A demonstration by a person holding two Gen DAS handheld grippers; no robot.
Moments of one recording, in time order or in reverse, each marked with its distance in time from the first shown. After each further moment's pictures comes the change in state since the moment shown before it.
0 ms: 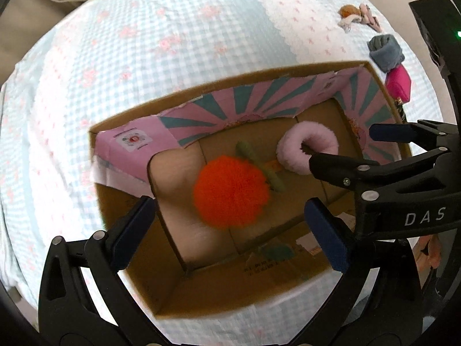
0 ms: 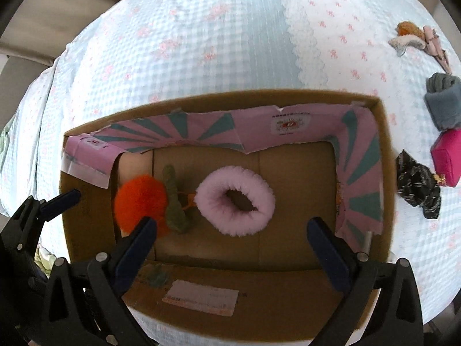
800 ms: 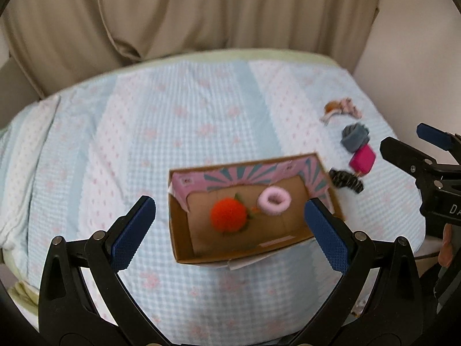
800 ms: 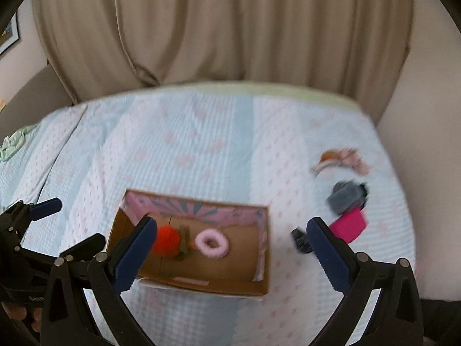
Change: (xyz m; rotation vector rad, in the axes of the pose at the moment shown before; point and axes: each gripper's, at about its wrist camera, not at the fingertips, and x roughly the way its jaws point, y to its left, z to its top) left arm -0.203 -0.025 -0.040 -0.144 -0.392 0.072; right arm -0.224 0.035 -0.075 -0.159 -0.544 -0.183
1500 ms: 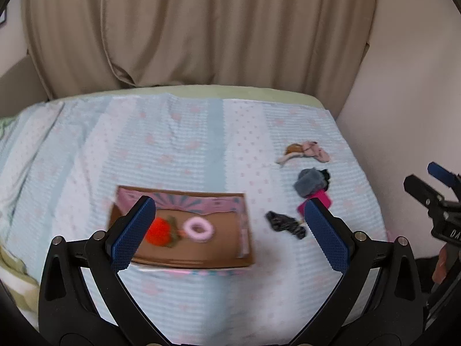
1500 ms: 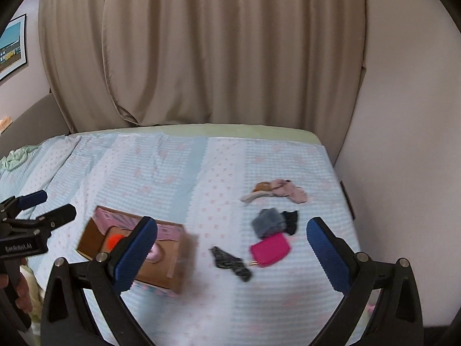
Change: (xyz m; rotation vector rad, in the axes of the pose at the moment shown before) left arm -0.045 -0.175 0.024 -0.140 -0.146 0.020; right arm -0.105 -0.176 -0.019 -0.006 -0.196 -0.021
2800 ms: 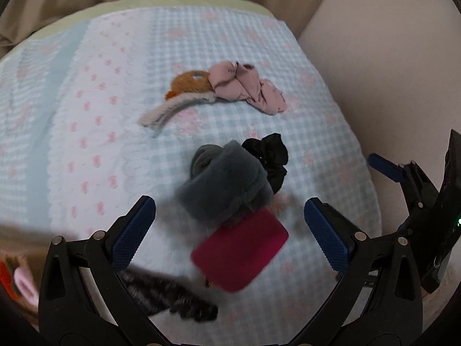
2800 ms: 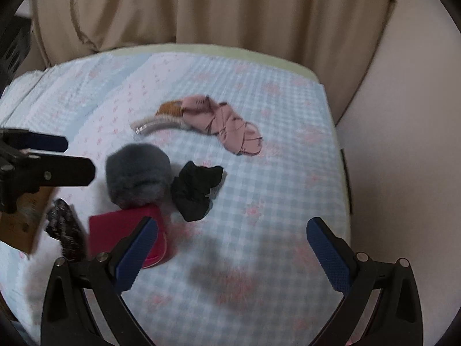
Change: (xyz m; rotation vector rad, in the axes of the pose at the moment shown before) left arm 0.366 -0.210 -0.008 0.099 0.383 -0.253; right arm 0.281 -0.214 -0.080 -0.165 0.239 0.010
